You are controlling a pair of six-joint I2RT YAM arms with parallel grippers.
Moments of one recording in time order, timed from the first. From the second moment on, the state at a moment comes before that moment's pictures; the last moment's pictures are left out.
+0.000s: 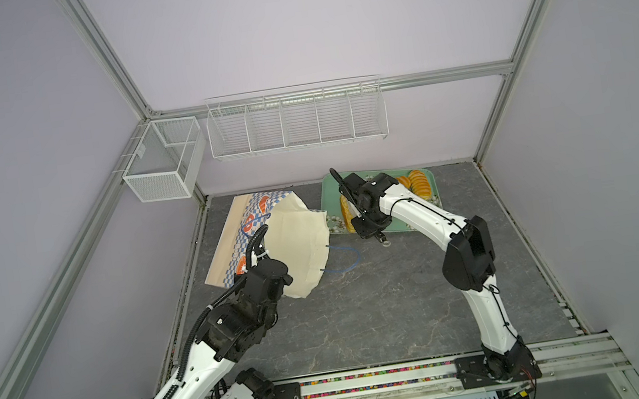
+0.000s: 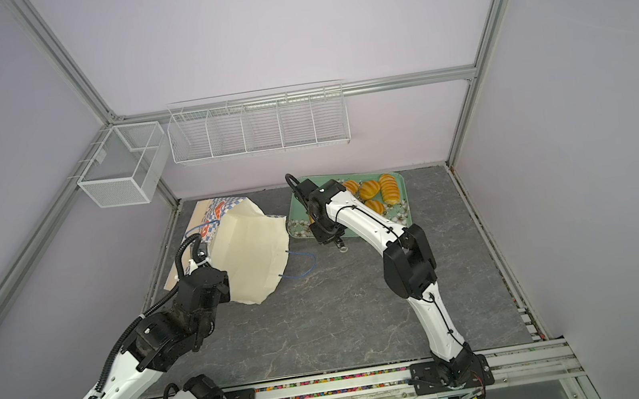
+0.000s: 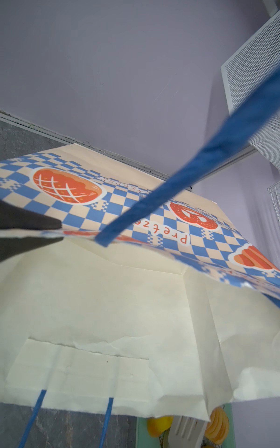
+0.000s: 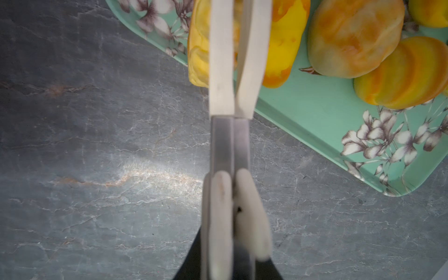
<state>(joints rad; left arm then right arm) -0.75 0.80 0.89 -0.74 -0.80 -0.26 0.66 2.23 2.16 -1.31 0.16 0.21</state>
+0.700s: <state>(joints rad) -0.74 0.78 0.87 -0.74 -0.81 -0.24 0.66 2.34 2.34 -1.34 0.01 0.24</state>
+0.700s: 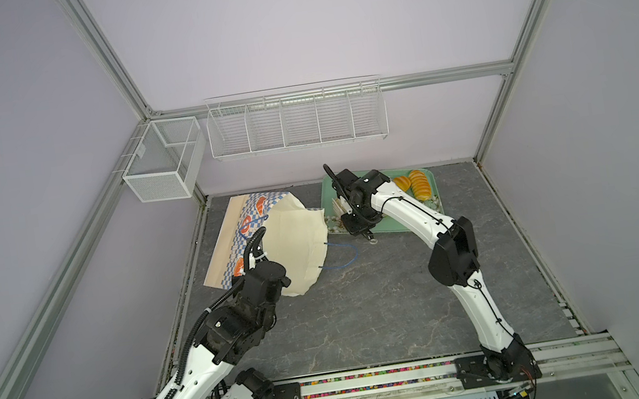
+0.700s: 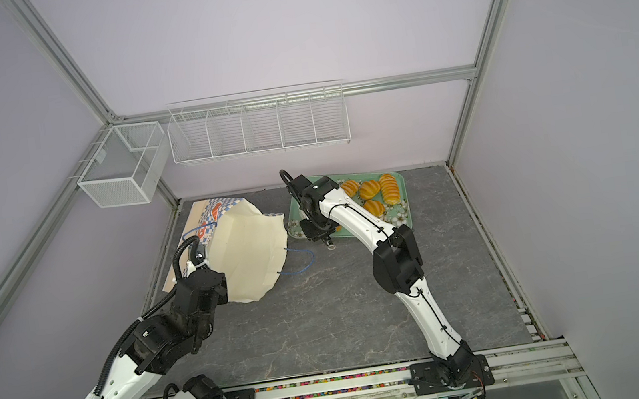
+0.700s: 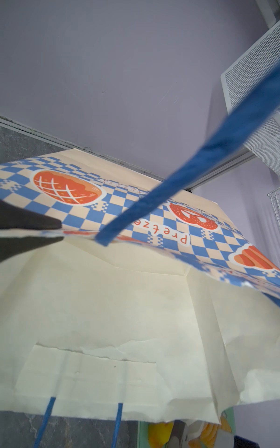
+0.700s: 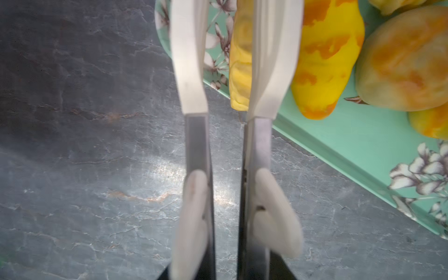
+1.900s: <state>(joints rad) -0.74 0.77 0.86 -0.74 -0.81 -0.24 0.47 2.05 1.82 -1.12 -0.28 0.30</state>
